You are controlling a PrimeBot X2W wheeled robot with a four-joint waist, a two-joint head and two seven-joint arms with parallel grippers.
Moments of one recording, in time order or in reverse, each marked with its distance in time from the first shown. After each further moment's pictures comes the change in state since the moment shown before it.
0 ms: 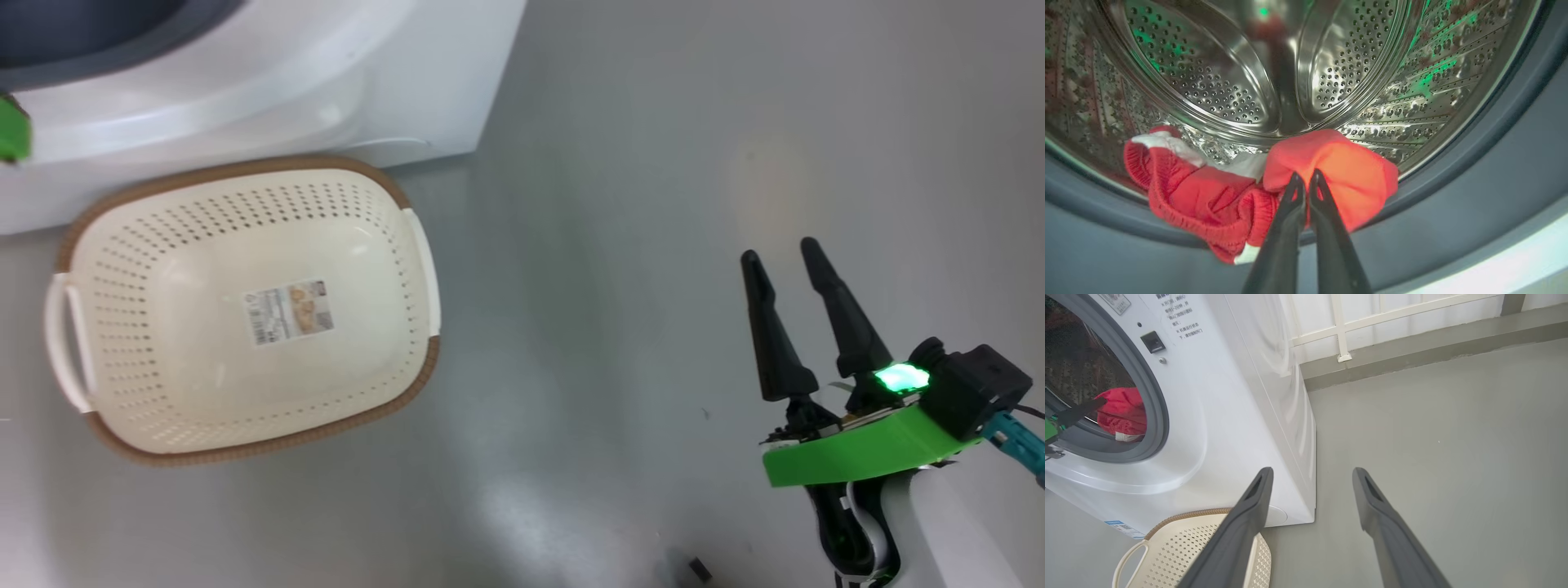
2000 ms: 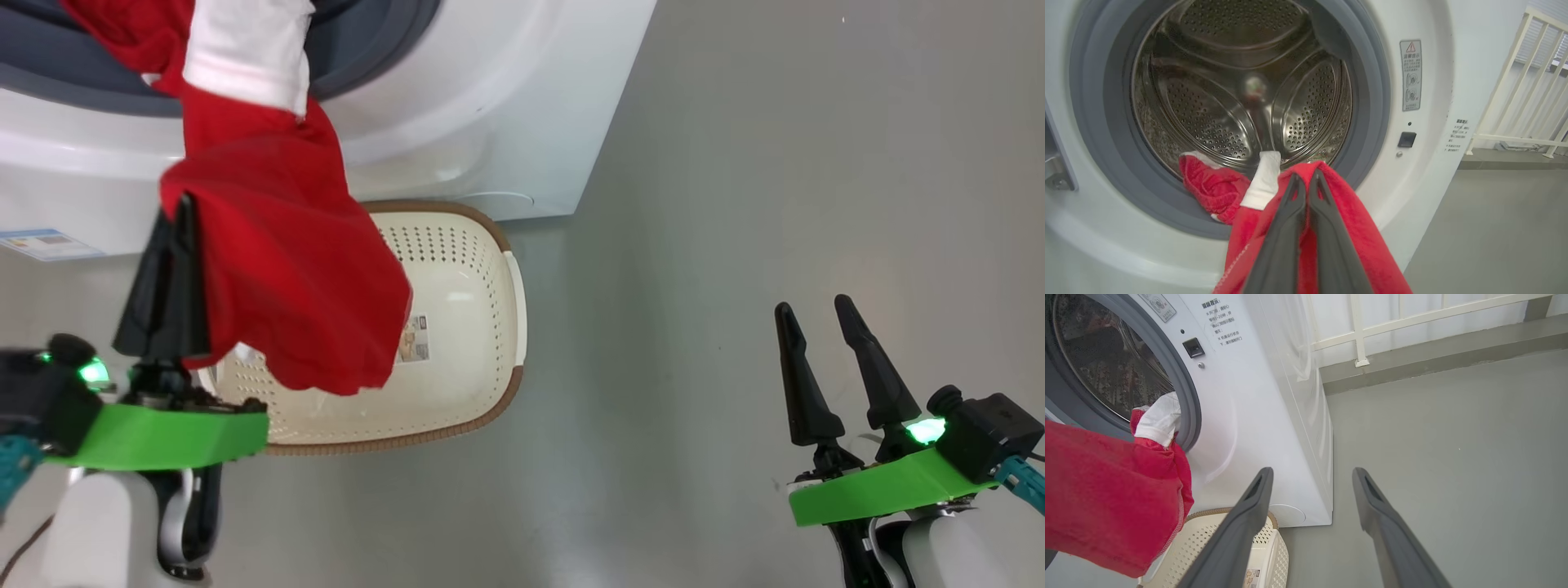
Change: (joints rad) left arm 0.839 -0.357 0.449 -0.863 0.390 -0.029 -0.004; right arm 0.103 0.000 -0.081 0.026 -0.052 0.000 0.000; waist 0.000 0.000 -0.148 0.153
